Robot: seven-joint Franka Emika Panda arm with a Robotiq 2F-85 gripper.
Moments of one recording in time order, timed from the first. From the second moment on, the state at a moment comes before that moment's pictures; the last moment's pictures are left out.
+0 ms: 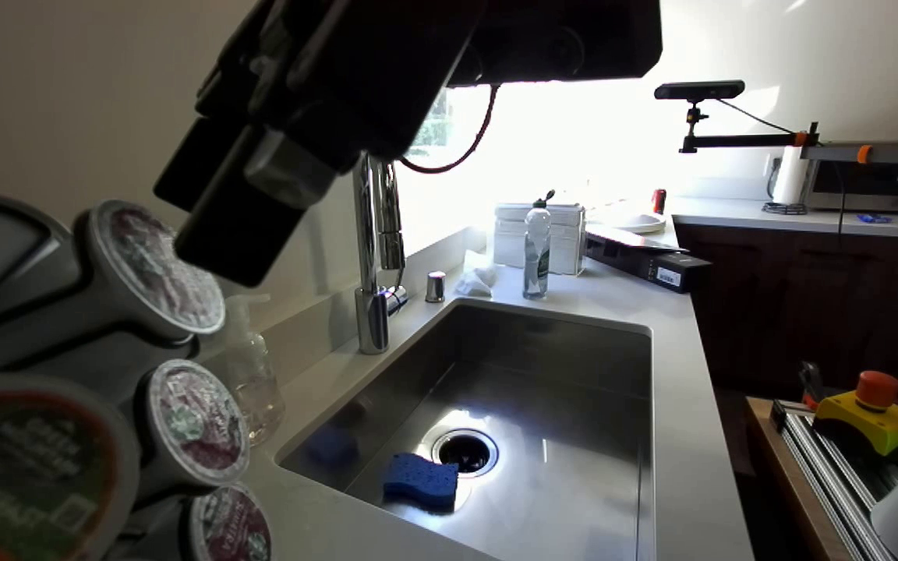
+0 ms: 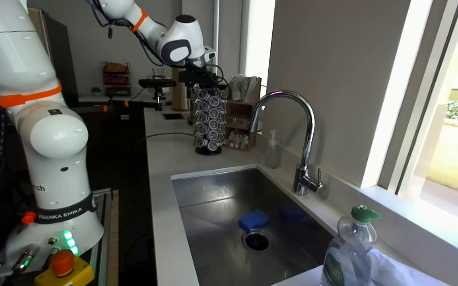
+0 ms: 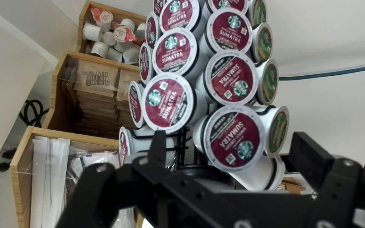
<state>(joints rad) 0.38 -0.23 0.19 -2.30 0.53 2.67 -0.87</state>
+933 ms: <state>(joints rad) 0.40 -0.25 0.22 -2.37 0.46 2.83 -0.74</state>
